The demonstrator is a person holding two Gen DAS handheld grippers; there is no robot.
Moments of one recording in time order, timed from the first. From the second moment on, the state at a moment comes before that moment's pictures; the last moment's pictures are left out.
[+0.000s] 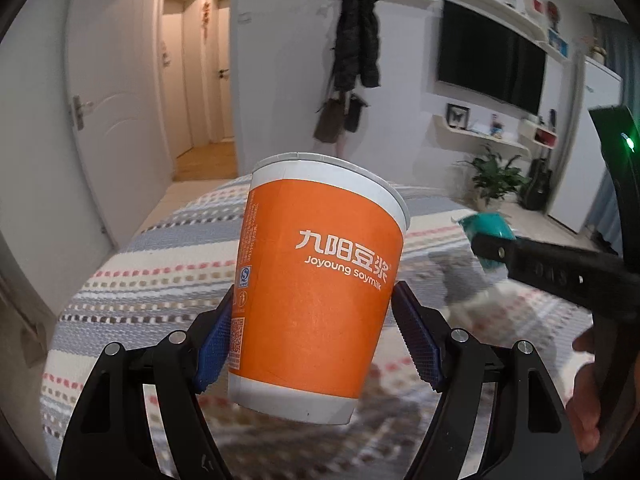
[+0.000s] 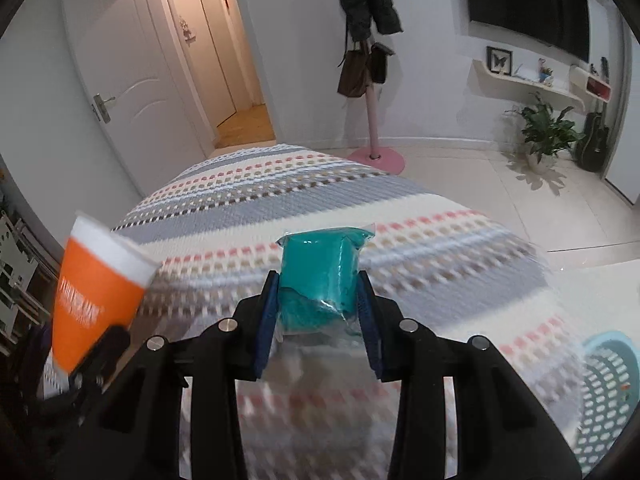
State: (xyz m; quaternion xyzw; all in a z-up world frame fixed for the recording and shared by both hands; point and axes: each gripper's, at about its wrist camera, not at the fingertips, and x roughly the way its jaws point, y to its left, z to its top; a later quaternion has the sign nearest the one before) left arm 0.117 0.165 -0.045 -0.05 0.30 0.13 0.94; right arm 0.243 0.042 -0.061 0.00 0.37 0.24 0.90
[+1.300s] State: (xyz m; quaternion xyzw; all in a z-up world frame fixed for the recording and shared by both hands) left arm 0.173 -0.158 -0.096 0.02 0.40 -0.18 0.90; right arm 0.188 -0.340 -0.156 0.20 0.46 0.00 0.86
